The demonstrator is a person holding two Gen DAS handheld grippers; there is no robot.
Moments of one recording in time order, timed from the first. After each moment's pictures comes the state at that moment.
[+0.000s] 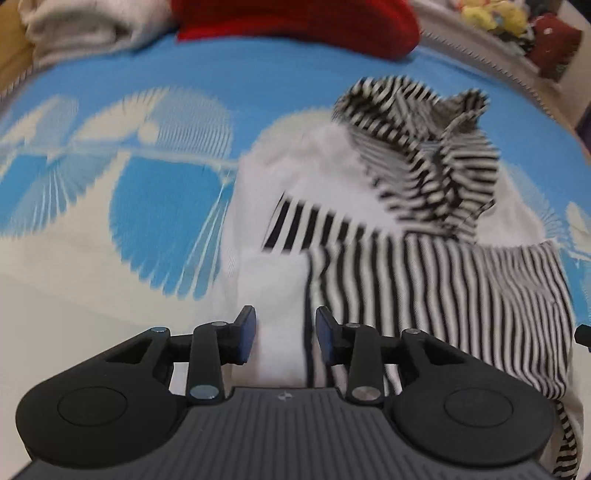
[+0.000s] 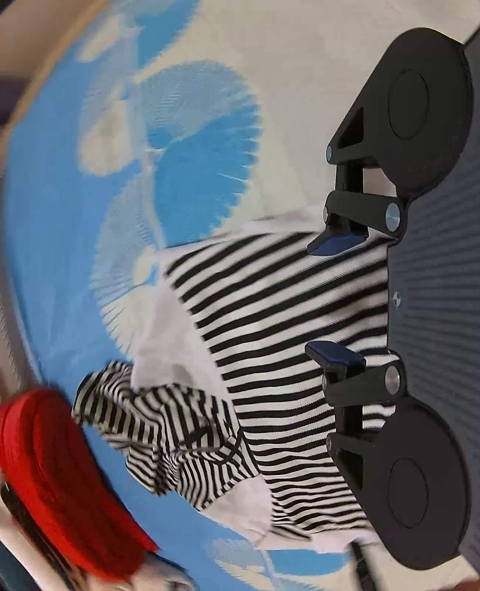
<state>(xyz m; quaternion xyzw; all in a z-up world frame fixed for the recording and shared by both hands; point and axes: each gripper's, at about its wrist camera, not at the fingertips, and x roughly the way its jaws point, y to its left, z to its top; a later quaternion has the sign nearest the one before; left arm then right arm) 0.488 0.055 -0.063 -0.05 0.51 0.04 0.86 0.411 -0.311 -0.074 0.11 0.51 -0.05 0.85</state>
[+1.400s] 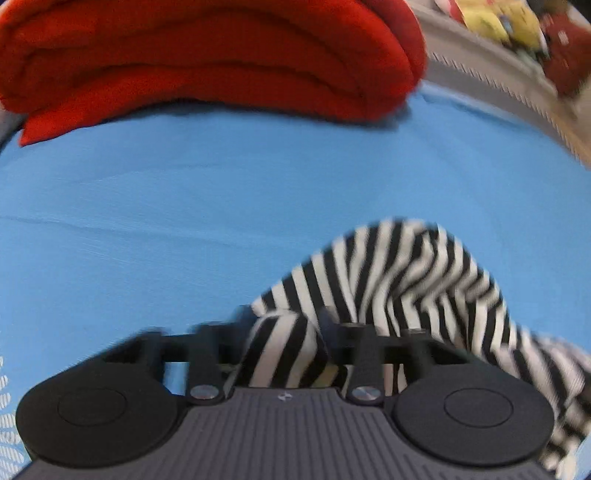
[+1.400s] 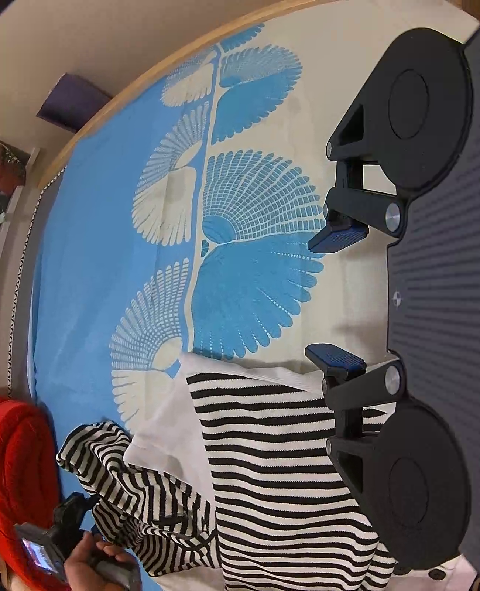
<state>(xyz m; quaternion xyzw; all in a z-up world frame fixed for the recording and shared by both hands) 0.880 -0.035 -0.135 -0.01 0.49 -0.01 0.87 0.415 -0.373 -0.073 -0.05 0.50 -0.09 0.86</state>
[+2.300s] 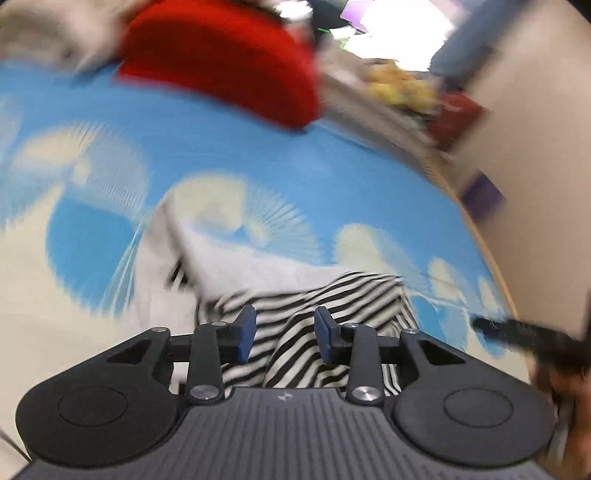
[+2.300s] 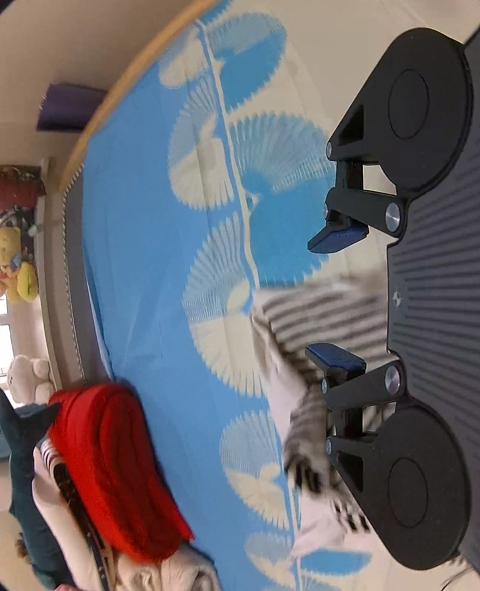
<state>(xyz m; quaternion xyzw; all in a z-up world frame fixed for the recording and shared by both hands) 0.473 0.089 -0.027 -0.20 0.45 -0.09 0.87 0.397 -0.355 -0.009 0.10 0.43 -0.04 0.90</state>
